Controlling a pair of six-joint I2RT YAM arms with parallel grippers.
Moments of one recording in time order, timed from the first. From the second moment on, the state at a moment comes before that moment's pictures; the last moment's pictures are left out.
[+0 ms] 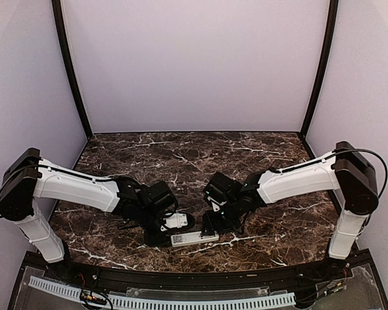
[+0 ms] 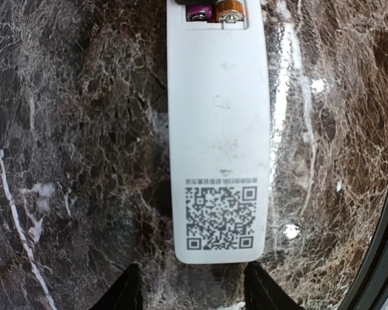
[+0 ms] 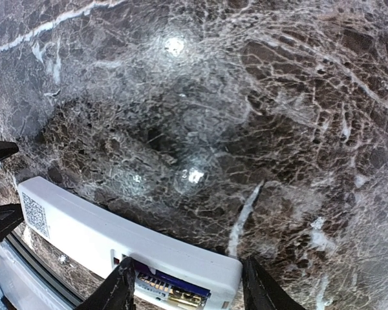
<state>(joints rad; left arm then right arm) -1.05 1.66 0.94 -0.55 0.08 0.32 1.06 1.82 1.10 -0.48 -0.15 0.75</state>
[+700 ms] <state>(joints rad) -1.05 1.66 0.94 -0.55 0.08 0.33 1.05 1.74 1.19 -0.63 -0.13 0.60</state>
